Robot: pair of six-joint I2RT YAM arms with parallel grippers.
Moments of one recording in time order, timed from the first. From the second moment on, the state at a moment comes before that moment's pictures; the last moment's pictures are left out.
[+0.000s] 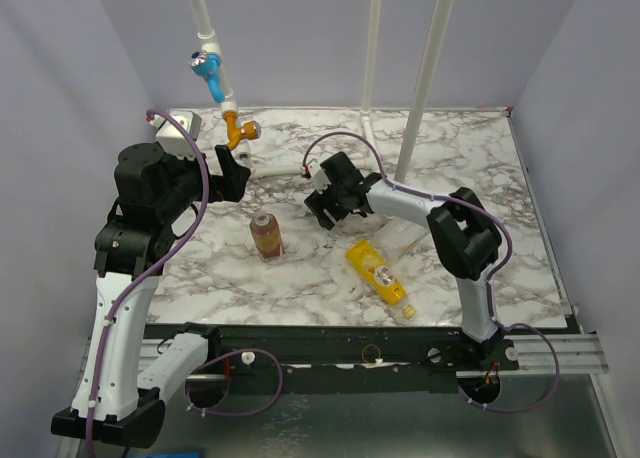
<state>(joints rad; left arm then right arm) -0.16 0.90 1.32 -0.70 0.22 -0.18 0.70 2.06 1.47 -0.35 -0.06 -0.19</state>
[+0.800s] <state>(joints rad) -0.16 0.87 1.31 -0.62 0.49 -0.21 0.72 1.52 1.36 0.28 -0.05 0.15</state>
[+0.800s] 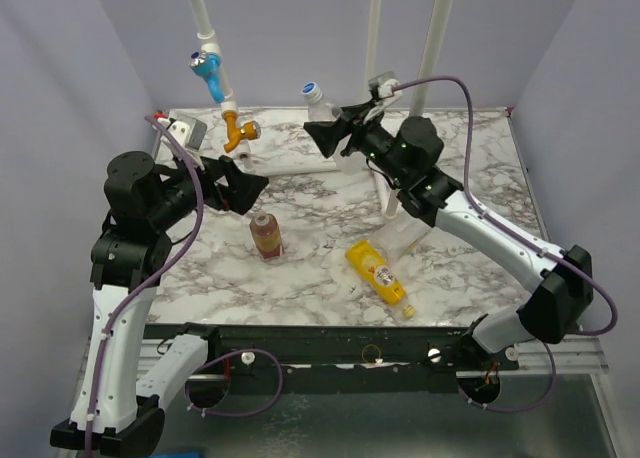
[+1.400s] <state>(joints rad) -0.16 0.76 1.15 -0.33 0.80 -0.31 0.96 1.48 1.28 0.74 -0.10 0.67</state>
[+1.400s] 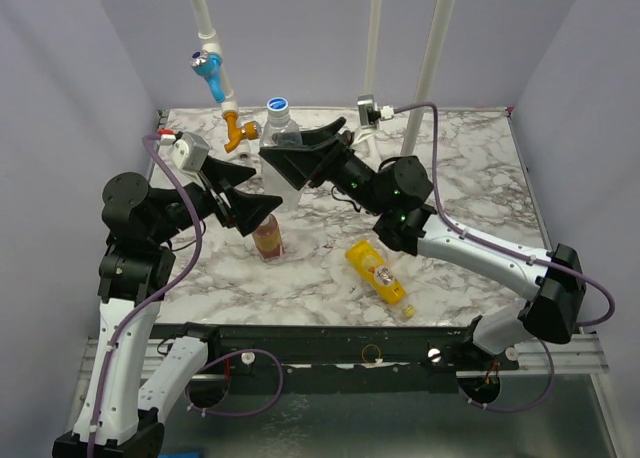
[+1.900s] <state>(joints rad) -0.16 0.76 1.10 -0.27 0.90 -0.31 1.07 1.56 1.29 0.88 -0.04 0.67</state>
